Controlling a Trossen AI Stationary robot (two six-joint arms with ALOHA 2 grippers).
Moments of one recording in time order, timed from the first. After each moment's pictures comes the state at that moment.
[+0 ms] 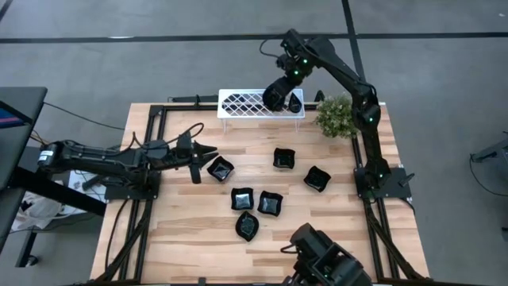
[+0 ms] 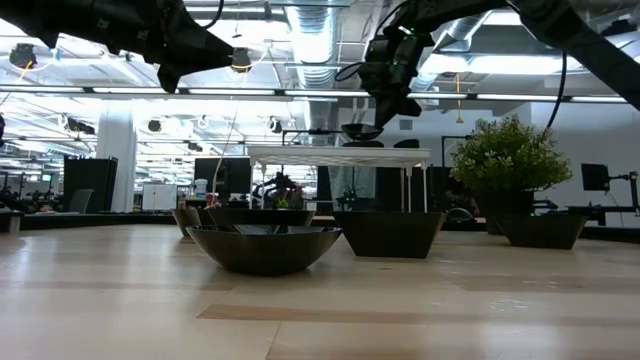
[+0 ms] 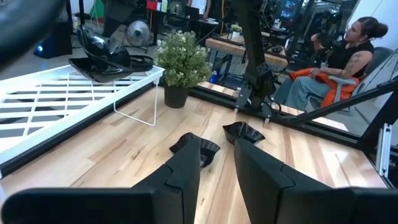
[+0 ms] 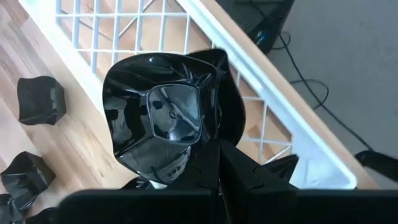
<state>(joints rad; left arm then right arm) -0.03 0.92 0.39 0.26 -0.28 -0.19 -0.83 2.12 2.35 -1.45 -0.28 -0.07</state>
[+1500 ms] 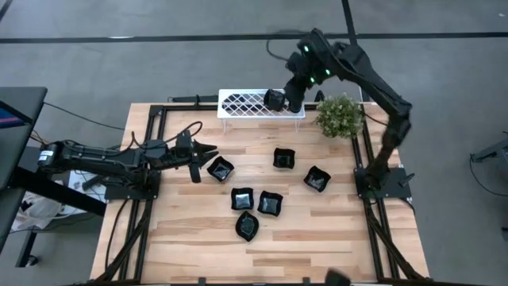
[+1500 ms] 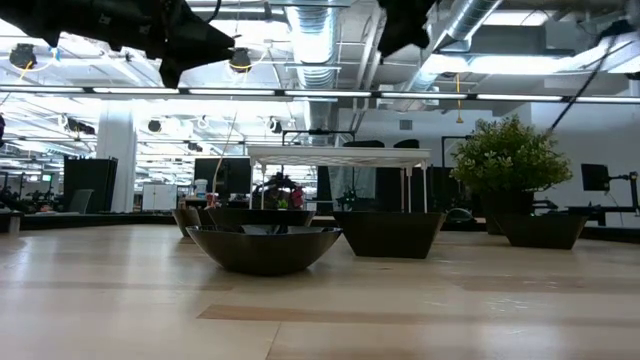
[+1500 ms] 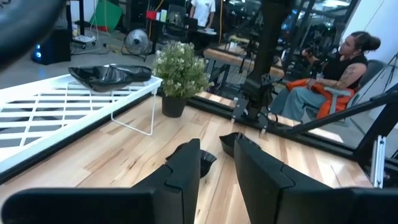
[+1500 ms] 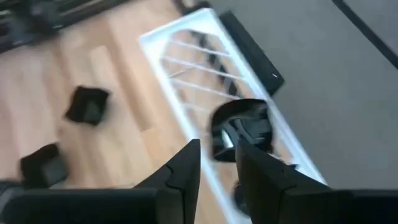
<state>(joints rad) -0.03 0.92 0.39 0.31 -0.28 -0.20 -0.64 1.73 2.17 -1.30 -0.16 -0.13</state>
